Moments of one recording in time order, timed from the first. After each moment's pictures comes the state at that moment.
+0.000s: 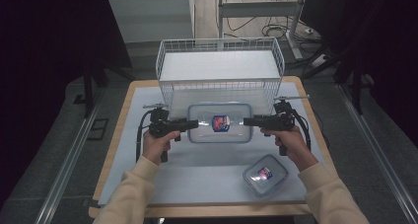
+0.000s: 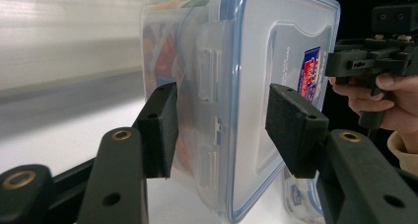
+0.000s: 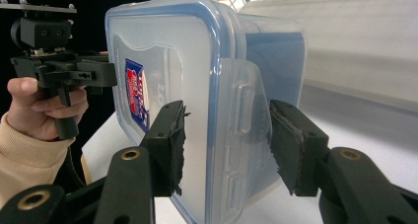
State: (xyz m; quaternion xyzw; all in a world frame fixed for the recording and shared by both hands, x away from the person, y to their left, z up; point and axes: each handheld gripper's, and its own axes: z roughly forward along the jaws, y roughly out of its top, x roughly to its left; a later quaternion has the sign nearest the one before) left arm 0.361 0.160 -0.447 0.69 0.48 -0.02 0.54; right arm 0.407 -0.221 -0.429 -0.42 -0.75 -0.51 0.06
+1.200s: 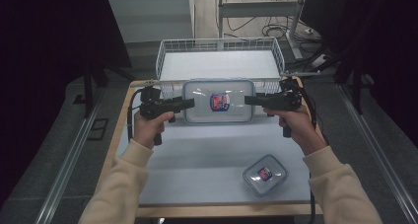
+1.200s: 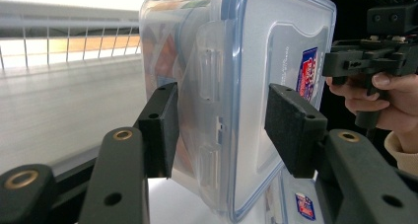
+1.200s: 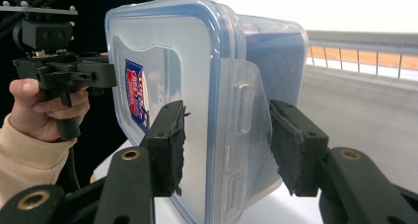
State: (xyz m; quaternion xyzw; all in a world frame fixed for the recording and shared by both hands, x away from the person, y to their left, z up) left arm 0.366 0.169 -0.370 0.68 0.45 0.02 0.58; right arm 0.413 -0.214 -0.351 -0.38 -0.75 -0.55 0.02
